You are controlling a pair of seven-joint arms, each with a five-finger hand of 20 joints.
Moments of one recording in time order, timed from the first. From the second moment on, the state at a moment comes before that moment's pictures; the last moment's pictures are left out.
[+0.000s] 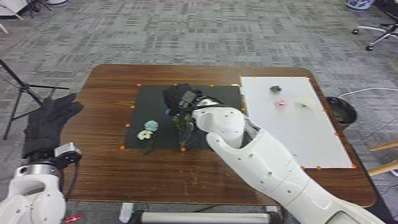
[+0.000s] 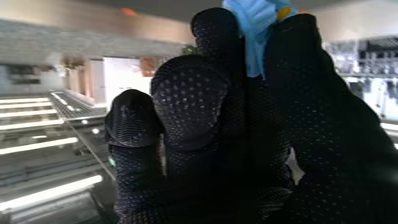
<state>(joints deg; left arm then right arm) 116.6 -66.3 -105.8 -109.5 57.7 7.8 12.4 -59.8 -78.1 42.8 -81.5 -148.9 -11.5 2.3</state>
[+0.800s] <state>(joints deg) 117.6 -67.5 -106.5 -109.8 57.7 3.9 12.2 -60.1 -78.4 44.2 -81.7 -147.3 -16.5 2.7</state>
